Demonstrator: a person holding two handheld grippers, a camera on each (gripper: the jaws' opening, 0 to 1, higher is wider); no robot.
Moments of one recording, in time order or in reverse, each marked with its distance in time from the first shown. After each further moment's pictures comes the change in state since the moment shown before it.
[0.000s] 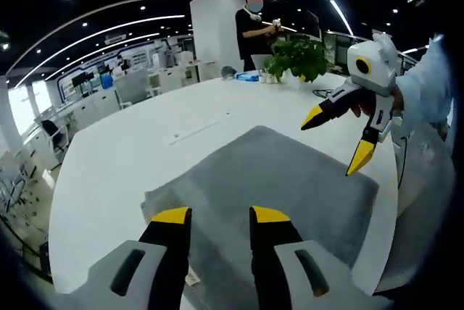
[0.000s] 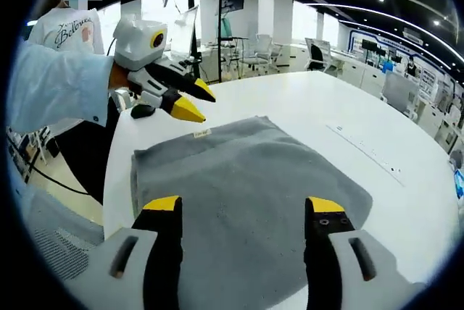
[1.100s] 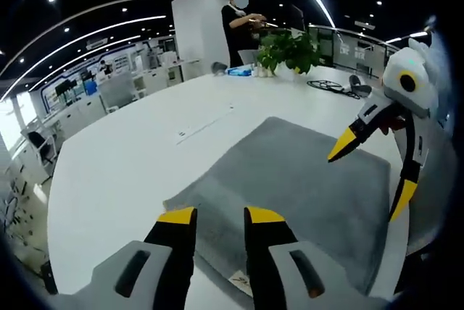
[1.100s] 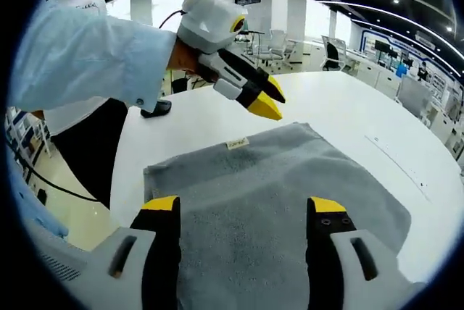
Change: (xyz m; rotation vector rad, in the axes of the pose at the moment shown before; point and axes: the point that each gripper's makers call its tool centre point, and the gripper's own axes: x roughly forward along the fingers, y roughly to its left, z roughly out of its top) left arm 0.032 0.070 -0.015 0.071 0.010 -0.096; right arm 0.066 0.068 0.025 -0.036 0.030 0.054
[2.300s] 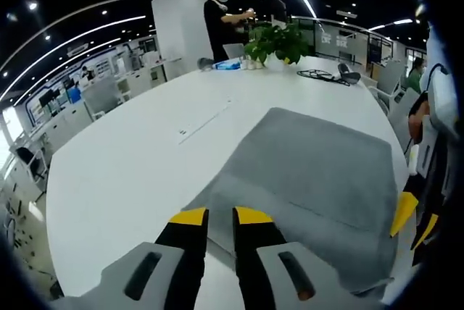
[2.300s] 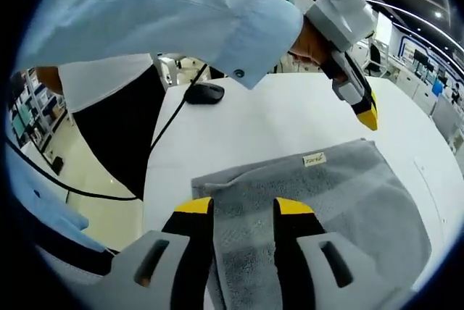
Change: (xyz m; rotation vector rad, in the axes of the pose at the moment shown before) left arm 0.016 0.030 0.004 0.098 0.022 -0.095; right arm 0.049 0.103 0.020 -0.146 0.100 0.178
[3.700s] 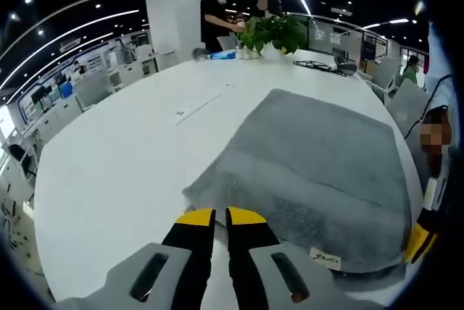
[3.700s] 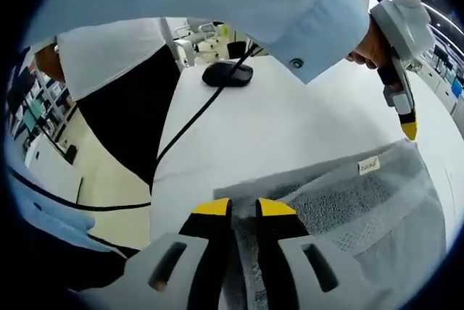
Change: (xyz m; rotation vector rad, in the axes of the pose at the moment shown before) left arm 0.023 0.012 -0.042 0.004 0.032 -0.058; right arm 0.057 0.047 -0.001 -0.029 0.104 0.131
